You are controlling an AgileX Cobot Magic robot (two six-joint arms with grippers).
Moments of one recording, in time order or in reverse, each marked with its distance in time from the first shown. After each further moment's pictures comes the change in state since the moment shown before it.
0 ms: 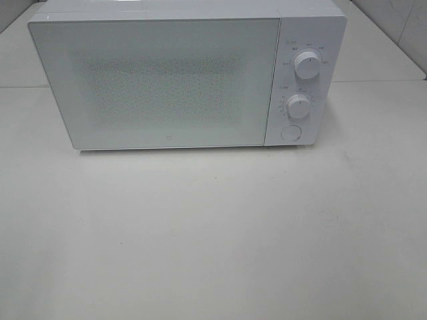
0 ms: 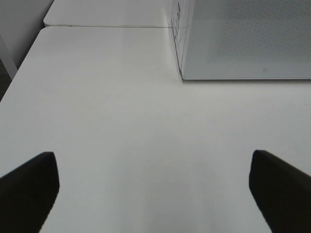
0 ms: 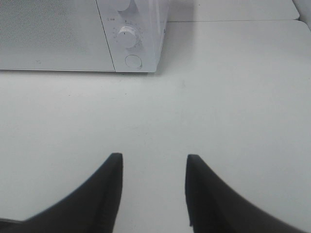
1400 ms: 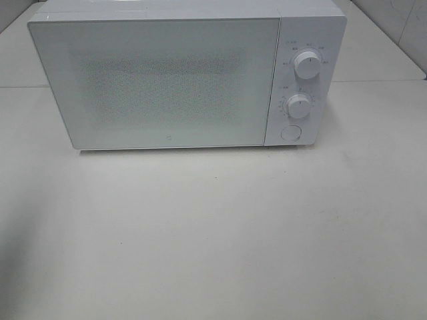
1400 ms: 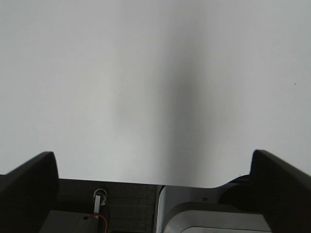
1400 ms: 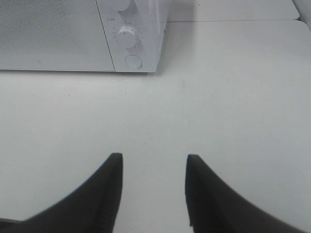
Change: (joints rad) left arm -0.001 1.025 -0.378 0.026 0.143 -0.100; right arm 0.000 0.000 0.000 0.000 0.000 0.000
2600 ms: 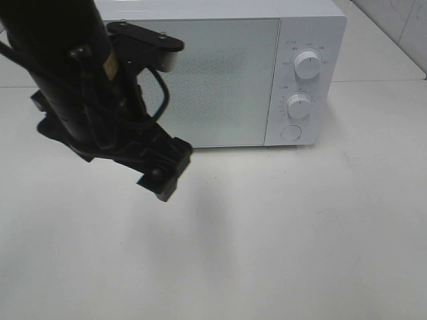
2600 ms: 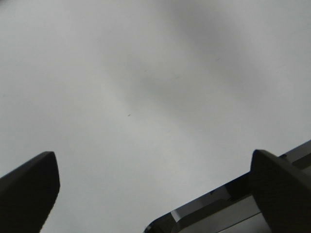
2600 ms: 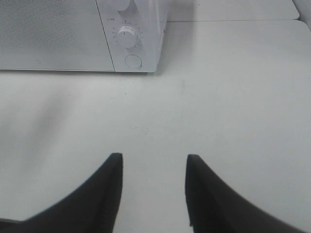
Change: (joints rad) left arm -0.792 0.620 -0.378 0.129 -0.113 -0.218; right arm 0.000 0.000 0.000 0.000 0.000 0.000
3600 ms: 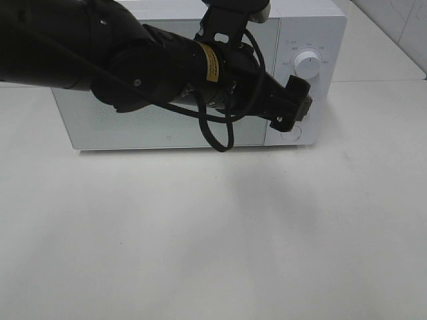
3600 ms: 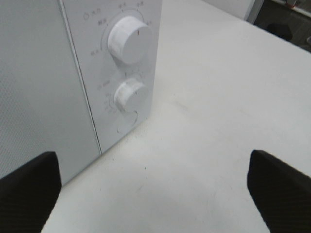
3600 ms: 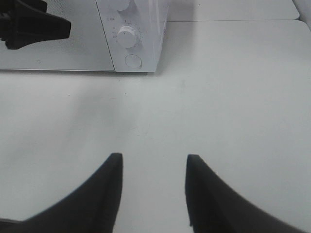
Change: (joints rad) left arm -0.057 0.204 0.003 0.121 -1.016 -0.018; right arm 0.000 0.000 0.000 0.000 0.000 0.000
